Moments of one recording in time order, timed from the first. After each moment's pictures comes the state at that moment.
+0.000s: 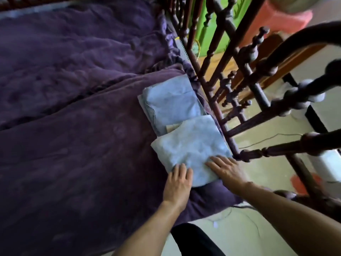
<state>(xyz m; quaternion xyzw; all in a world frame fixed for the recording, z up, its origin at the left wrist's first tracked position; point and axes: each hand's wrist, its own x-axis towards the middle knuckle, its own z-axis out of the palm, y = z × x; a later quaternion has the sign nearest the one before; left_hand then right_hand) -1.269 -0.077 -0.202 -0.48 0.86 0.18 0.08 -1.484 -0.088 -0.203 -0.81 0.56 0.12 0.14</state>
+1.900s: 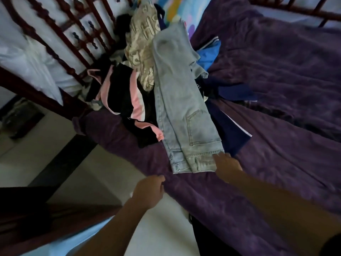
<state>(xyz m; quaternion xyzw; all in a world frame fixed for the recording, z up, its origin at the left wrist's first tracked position) -0.386 0.187 -0.157 -0.87 0.40 0.29 0.00 -0.534 -0.061 -0.248 -0.91 0.28 0.28 0.12</state>
